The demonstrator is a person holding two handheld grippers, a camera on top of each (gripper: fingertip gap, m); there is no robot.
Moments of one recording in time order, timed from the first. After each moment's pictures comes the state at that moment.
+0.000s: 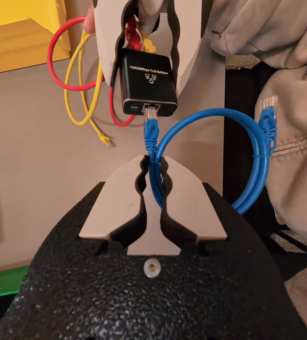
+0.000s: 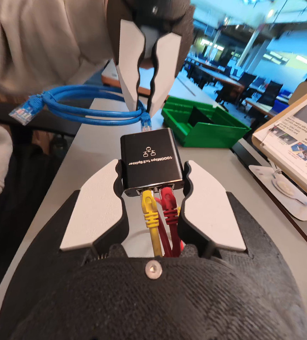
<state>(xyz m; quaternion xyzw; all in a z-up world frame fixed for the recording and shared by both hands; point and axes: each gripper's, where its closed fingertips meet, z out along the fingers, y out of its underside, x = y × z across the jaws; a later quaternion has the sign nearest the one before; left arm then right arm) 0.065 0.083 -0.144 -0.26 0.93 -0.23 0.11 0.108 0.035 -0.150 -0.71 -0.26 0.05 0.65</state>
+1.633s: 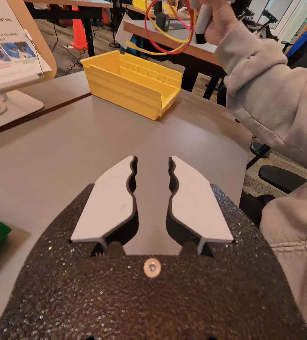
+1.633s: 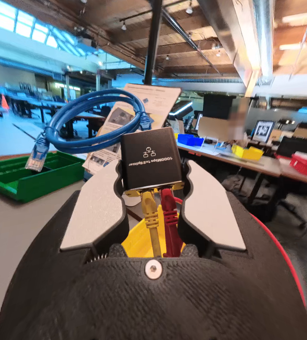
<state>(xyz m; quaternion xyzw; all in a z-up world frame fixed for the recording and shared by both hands) 0.057 0.179 -0.133 -0.47 0.66 -0.53 0.25 0.426 -0.025 0.019 -0.63 0.05 -0.16 0.75</state>
